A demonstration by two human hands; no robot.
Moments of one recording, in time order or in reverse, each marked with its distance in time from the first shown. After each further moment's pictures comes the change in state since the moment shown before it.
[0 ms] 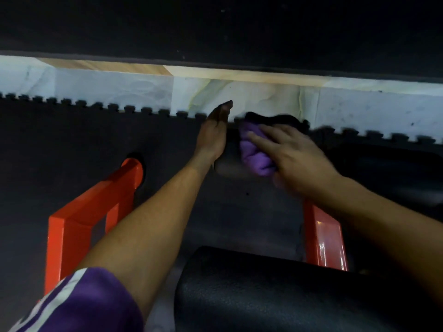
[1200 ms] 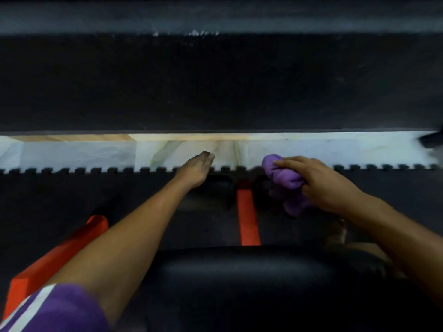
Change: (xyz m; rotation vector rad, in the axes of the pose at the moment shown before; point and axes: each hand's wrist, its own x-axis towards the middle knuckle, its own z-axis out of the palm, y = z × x) left_hand -0.061 0.117 0.001 0.414 -0.277 0.154; right_hand -0.156 0.046 -0.179 0.244 -0.040 0.373
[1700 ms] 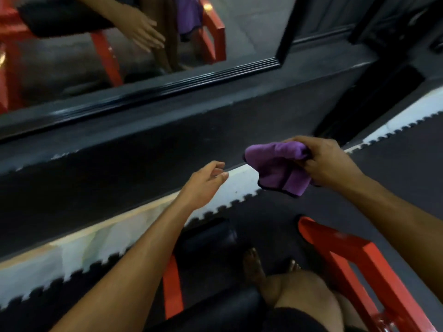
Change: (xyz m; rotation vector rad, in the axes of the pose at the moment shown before) left_hand -0.052 0.324 0.048 -0.122 -0.091 0.537; right_hand -0.164 0.128 -0.197 0.187 0.675 0.293
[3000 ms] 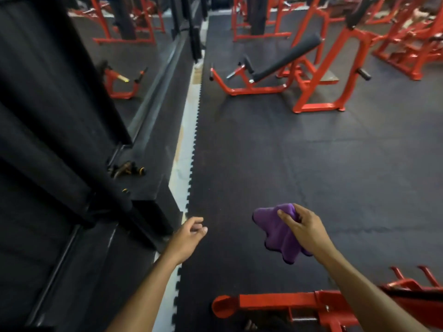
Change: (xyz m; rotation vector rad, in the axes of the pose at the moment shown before) left_hand 0.061 0.607 0.302 0.435 -0.785 0.473; right_hand -0.307 0.176 -0.422 0.367 1.057 1.020
